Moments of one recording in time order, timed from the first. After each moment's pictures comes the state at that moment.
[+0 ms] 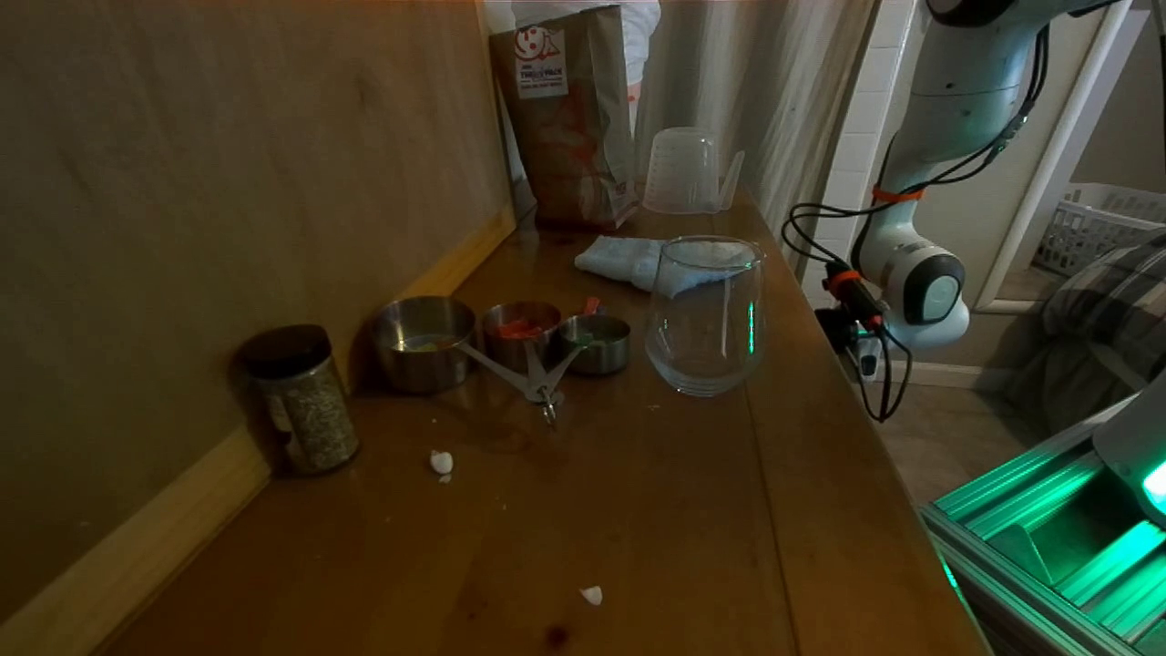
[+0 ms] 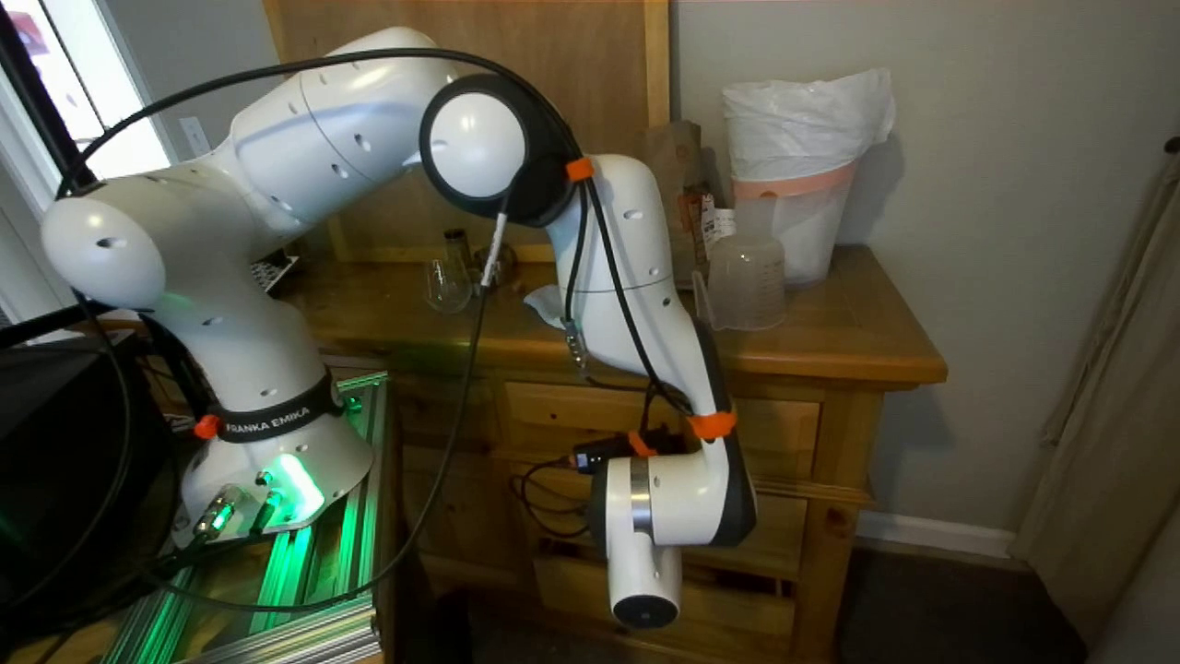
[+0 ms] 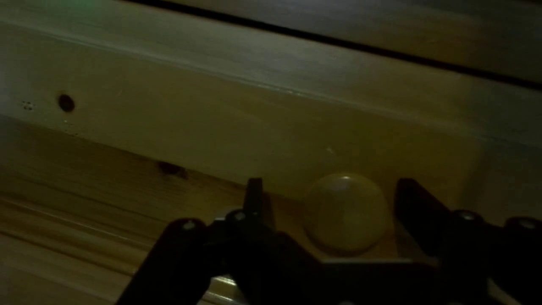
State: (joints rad) arm -0.34 1.20 -0.16 -1.91 1.57 1.52 -0.14
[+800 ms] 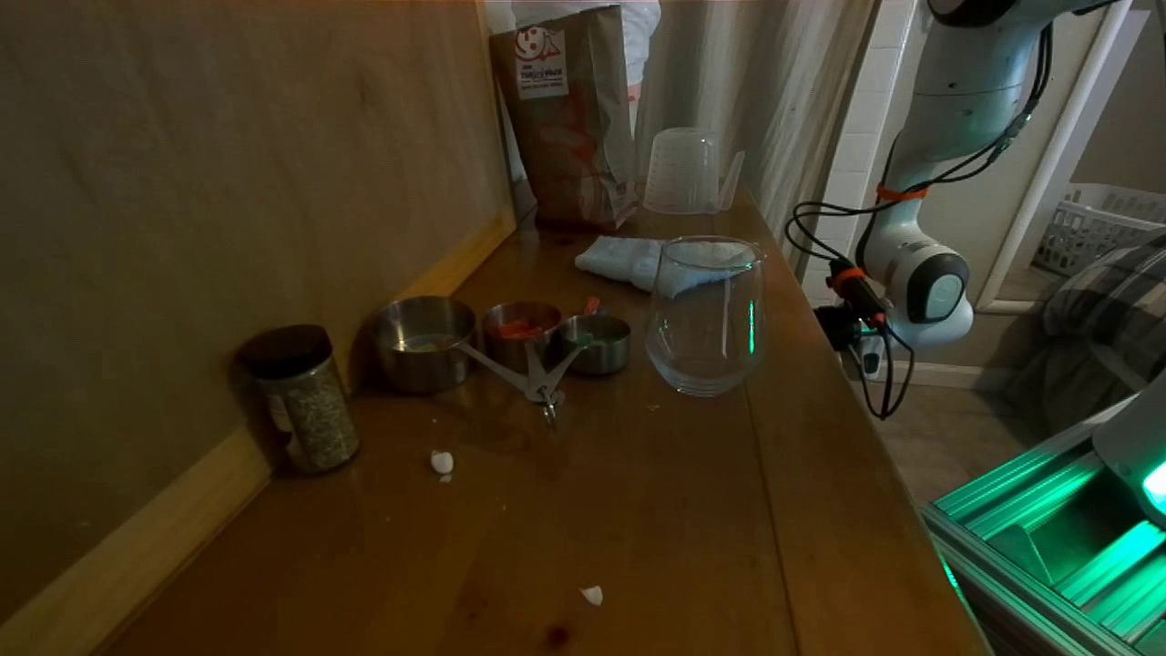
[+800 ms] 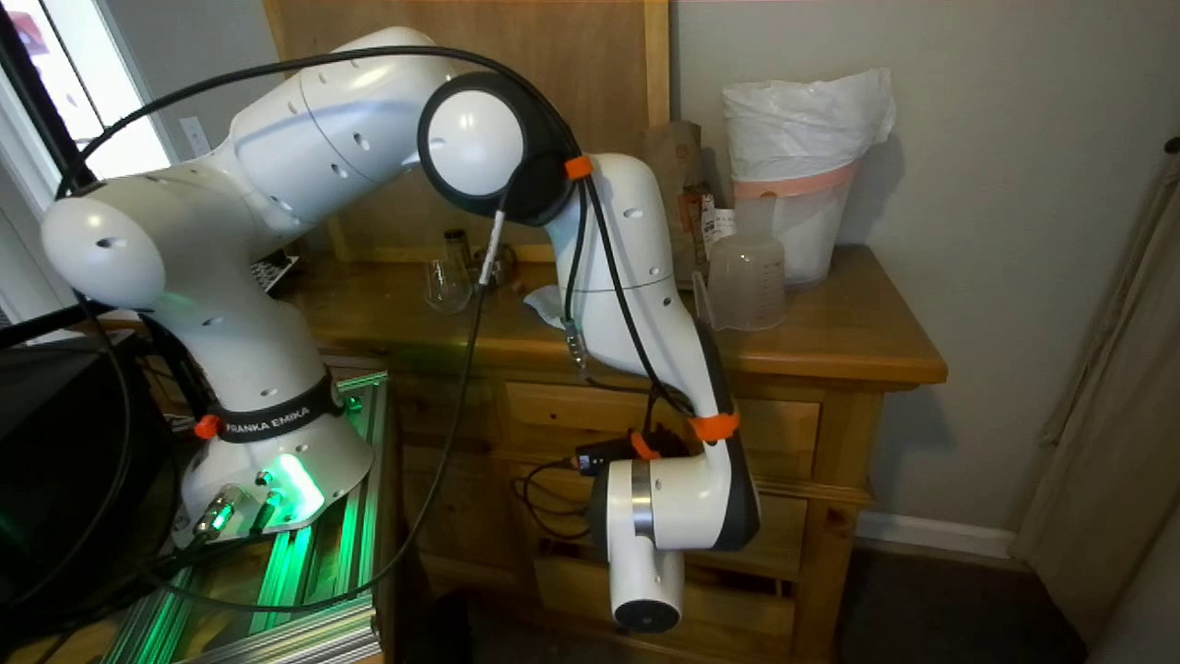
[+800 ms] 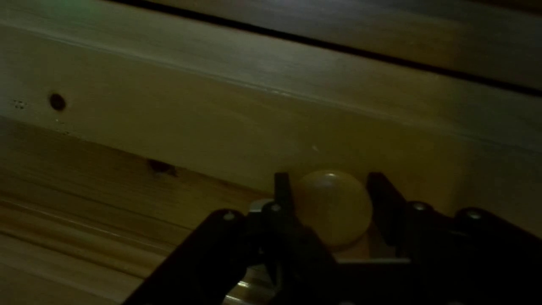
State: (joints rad) arm -0.35 1.20 -0.17 -1.90 1.57 1.51 -0.14
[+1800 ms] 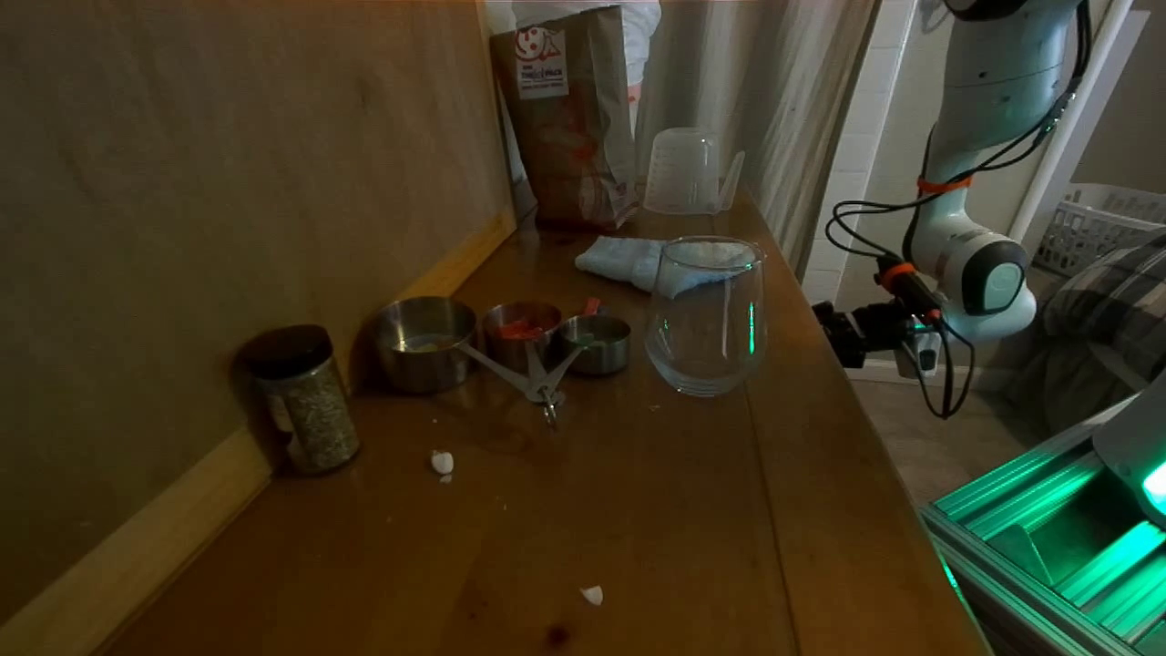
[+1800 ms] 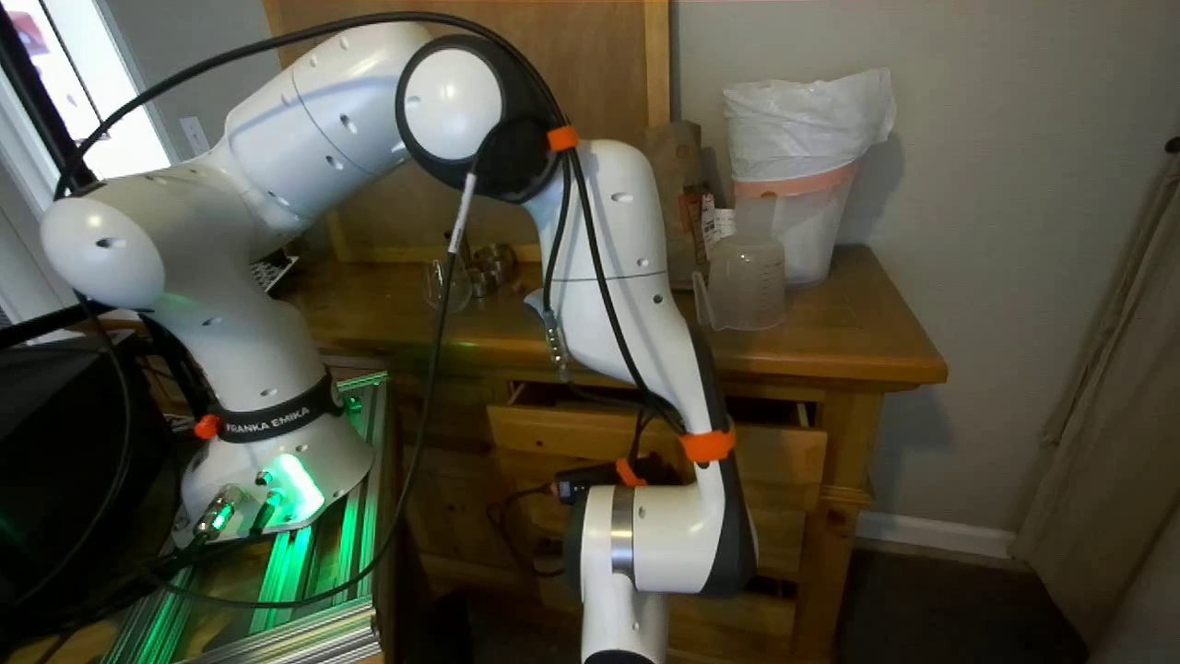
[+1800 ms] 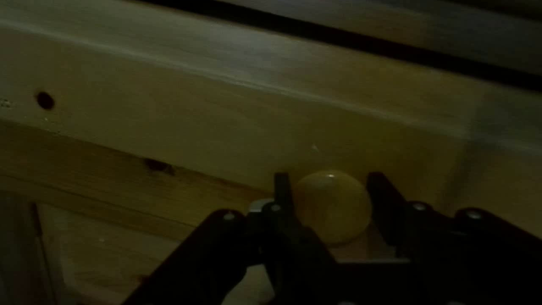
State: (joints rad) arm -0.35 1.16 -0.31 -1.98 1.54 1.46 -0.17
